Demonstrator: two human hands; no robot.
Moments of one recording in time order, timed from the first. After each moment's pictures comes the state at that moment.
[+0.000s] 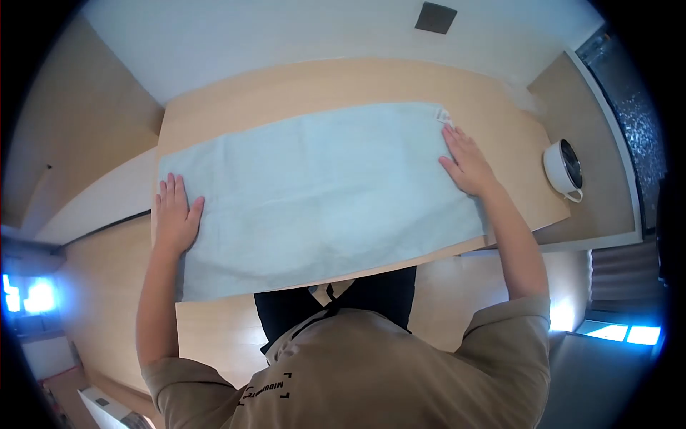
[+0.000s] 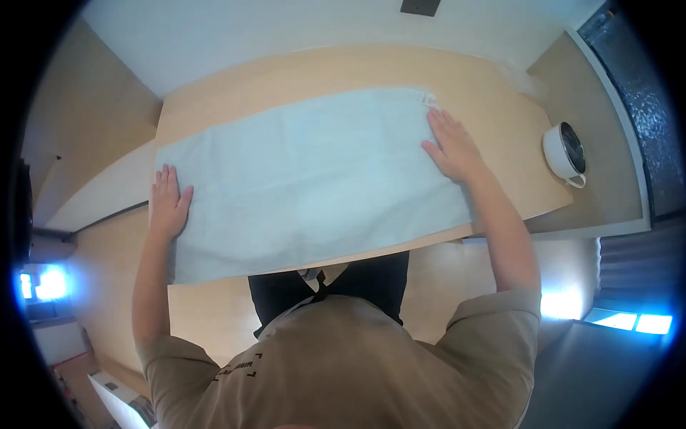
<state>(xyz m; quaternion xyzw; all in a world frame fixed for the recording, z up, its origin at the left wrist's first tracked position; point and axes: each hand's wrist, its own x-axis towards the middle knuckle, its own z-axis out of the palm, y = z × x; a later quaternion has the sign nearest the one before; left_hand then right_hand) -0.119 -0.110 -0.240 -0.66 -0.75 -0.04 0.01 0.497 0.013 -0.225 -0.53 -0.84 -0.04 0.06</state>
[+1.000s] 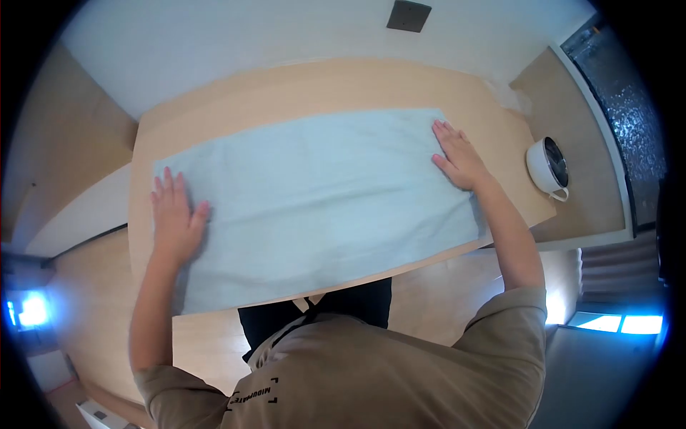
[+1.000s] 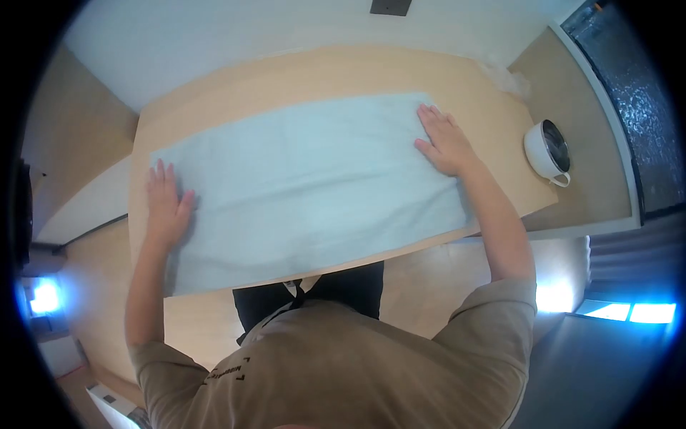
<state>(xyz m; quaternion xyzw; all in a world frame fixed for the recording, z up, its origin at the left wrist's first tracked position) -0.040 -0.095 -0.222 -0.71 -0.70 -0.07 0.02 0.542 0.029 -0.201 -0.53 -0.85 0.00 -0.01</state>
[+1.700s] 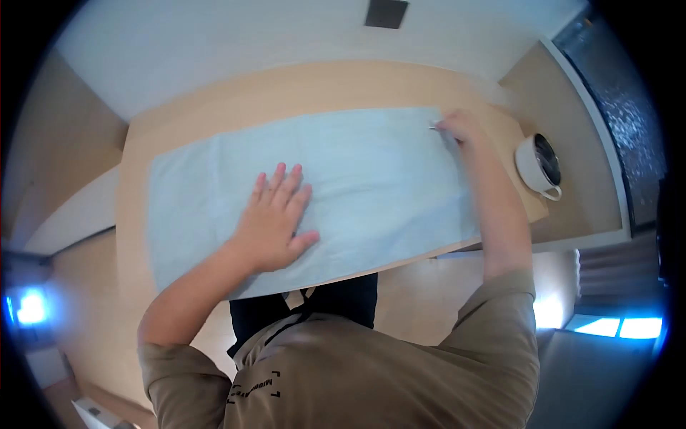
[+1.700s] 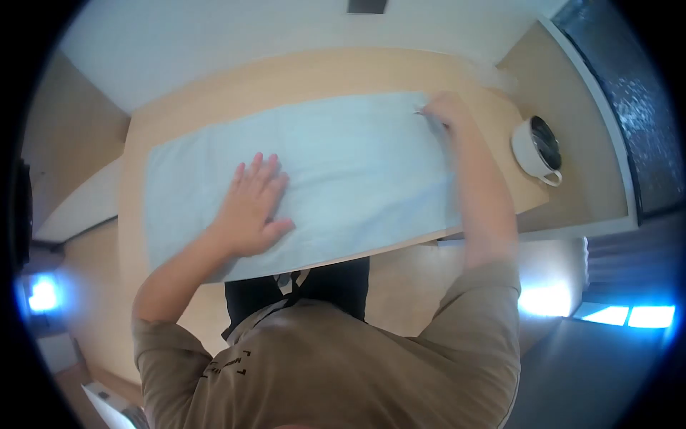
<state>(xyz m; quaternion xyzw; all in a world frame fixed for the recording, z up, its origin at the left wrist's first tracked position) 0.148 -0.105 -0.191 -0.88 -0.45 -0.08 -0.09 0.614 0.132 -0.215 -0.76 -0.59 0.21 0.20</state>
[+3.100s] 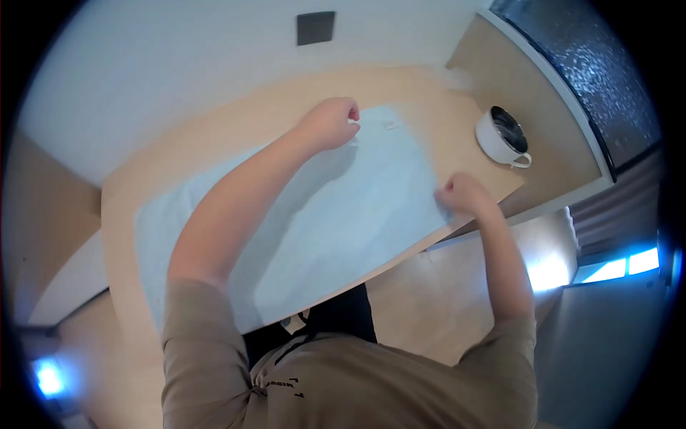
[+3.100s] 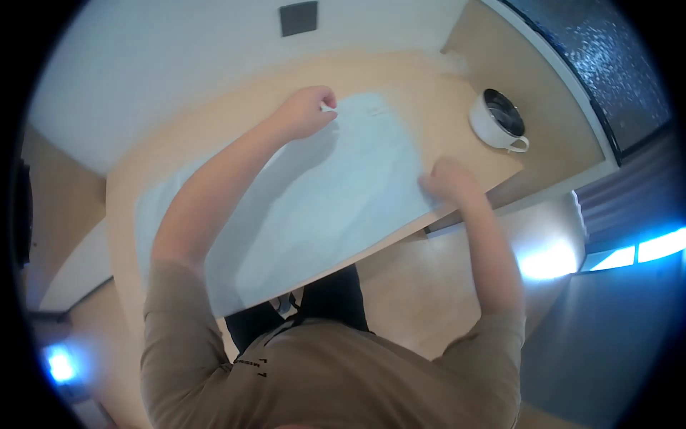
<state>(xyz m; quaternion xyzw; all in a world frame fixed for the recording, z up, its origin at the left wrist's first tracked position) 0.319 0.098 -0.153 -0.86 -0.38 -0.22 -0.27 0.606 -0.068 -0.151 -0.81 -0.56 0.15 -0.11</state>
